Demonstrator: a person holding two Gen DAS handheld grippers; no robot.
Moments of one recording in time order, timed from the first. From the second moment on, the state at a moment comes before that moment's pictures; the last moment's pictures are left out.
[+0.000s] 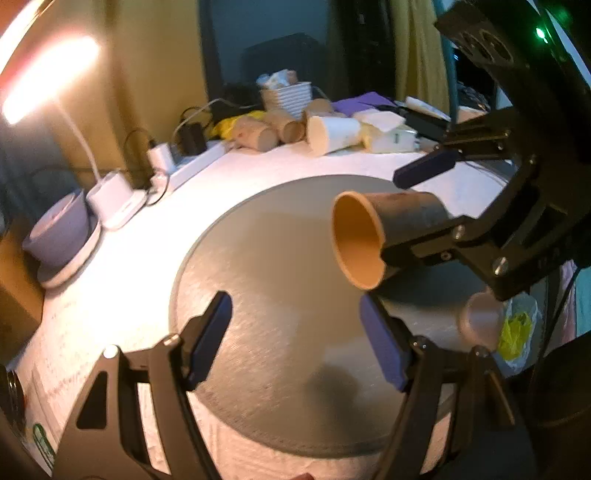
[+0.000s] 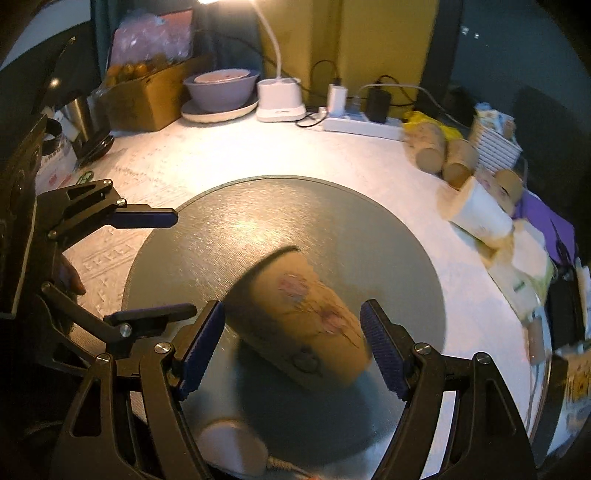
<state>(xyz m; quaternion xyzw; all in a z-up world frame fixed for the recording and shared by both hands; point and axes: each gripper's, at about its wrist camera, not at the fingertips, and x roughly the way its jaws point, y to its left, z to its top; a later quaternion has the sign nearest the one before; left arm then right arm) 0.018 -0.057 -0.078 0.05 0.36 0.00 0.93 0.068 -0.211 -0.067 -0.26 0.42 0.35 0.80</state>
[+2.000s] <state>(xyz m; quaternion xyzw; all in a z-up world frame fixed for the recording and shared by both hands) 0.025 0.021 -0.082 -0.07 0.37 0.05 0.92 0.141 -0.172 -0.071 -0.16 0.42 0.40 0.80</state>
